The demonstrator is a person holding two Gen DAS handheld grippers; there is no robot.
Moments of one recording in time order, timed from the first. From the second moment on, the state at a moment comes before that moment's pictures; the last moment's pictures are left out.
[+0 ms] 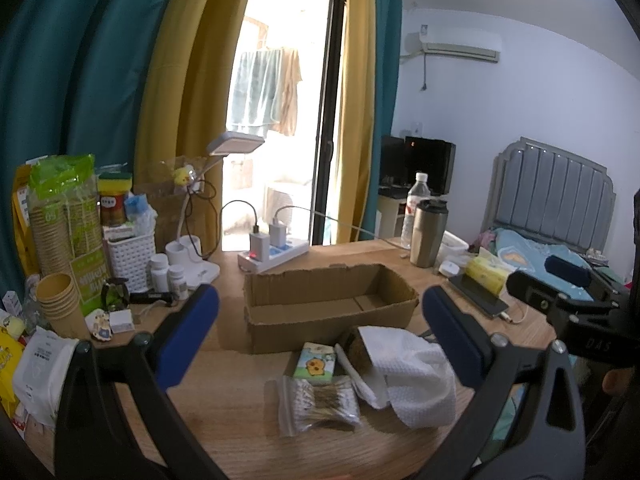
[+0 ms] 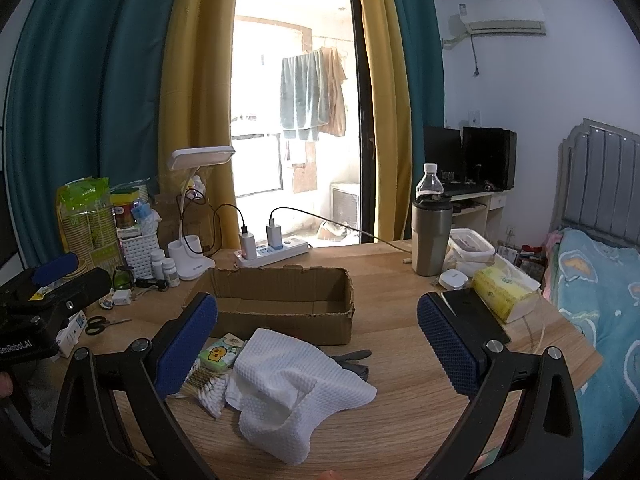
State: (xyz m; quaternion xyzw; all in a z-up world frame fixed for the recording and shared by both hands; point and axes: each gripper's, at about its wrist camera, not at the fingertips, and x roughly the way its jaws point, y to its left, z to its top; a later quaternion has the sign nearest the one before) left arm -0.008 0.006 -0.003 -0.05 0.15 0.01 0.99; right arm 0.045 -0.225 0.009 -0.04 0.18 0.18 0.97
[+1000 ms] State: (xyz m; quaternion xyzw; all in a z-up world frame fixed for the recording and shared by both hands) left arm 0.071 -0.001 -0.109 -0.06 0.33 0.00 0.94; right arm 0.119 -0.220 -0.100 -0.03 0.35 0.21 0.91
